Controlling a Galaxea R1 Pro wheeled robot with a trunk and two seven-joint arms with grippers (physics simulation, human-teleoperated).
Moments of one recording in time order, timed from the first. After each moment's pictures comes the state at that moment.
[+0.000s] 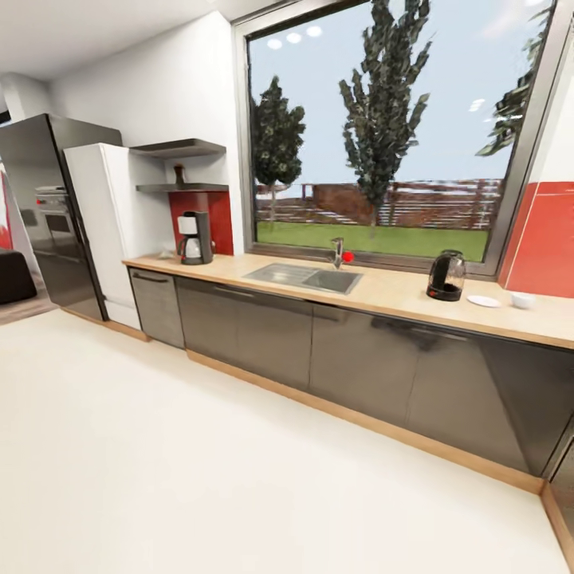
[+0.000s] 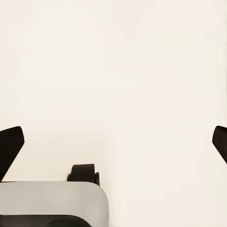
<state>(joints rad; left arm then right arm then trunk) 0.02 0.03 -0.01 -0.50 -0.01 -0.10 0.00 -0.03 -0.10 -0.01 -0.29 -0.02 -0.14 0.00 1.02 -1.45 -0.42</state>
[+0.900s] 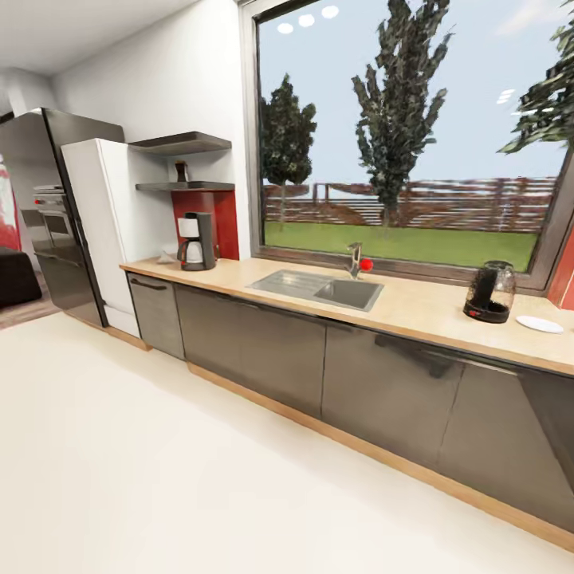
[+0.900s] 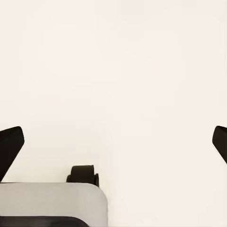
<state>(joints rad) 0.02 0.03 -0.01 -0.50 -0.01 -0.09 0.00 -0.03 -0.10 0.00 -0.30 -0.02 -0.15 0.00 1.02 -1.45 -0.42</state>
